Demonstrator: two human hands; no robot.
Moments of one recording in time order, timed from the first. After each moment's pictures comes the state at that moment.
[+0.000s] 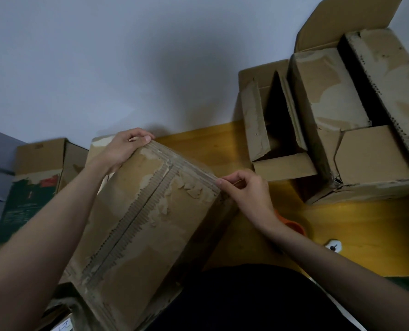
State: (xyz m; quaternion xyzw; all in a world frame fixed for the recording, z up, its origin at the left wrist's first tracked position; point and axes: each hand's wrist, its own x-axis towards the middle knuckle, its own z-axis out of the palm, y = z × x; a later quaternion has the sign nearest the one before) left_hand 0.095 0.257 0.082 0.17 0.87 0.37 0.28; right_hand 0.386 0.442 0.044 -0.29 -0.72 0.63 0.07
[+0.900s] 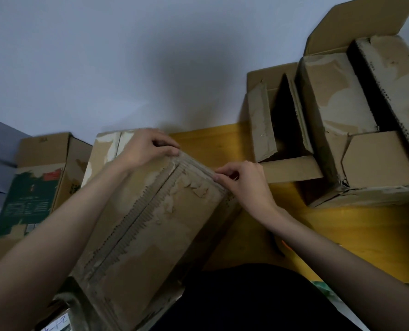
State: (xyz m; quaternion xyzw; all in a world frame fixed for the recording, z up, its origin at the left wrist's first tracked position) left_hand 0.136 0.276 0.099 0.37 0.88 0.24 0.19; right_hand 0.360 0.442 0.055 -0.19 -0.85 0.48 0.07
